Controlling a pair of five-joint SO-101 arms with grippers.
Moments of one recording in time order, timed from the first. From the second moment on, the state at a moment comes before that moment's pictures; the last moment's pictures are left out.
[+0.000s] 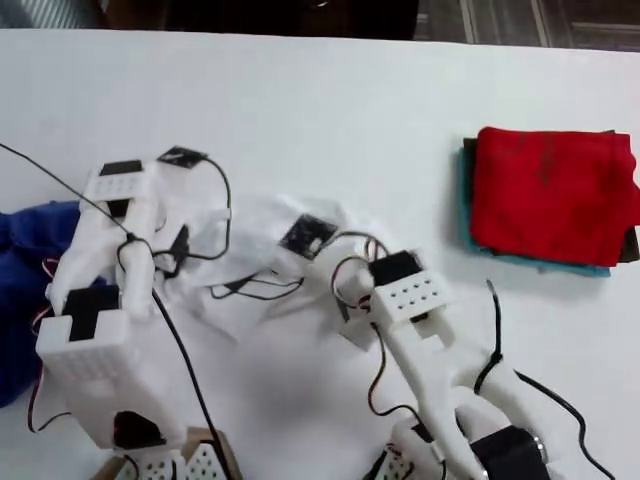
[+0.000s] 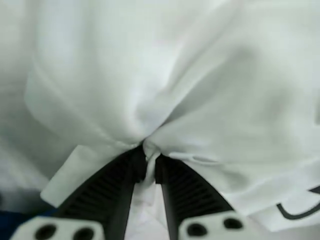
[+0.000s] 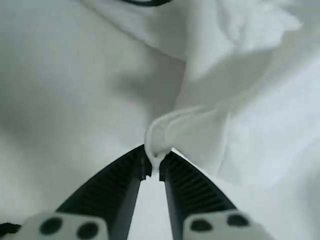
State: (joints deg) left arm -15.1 22.9 11.2 75.0 -23.6; right arm -26.8 -23.9 50.5 67.5 33.5
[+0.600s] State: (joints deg) left arm -15.7 22.9 11.2 75.0 -23.6; right arm -18.8 -23.7 35.0 77.9 32.9
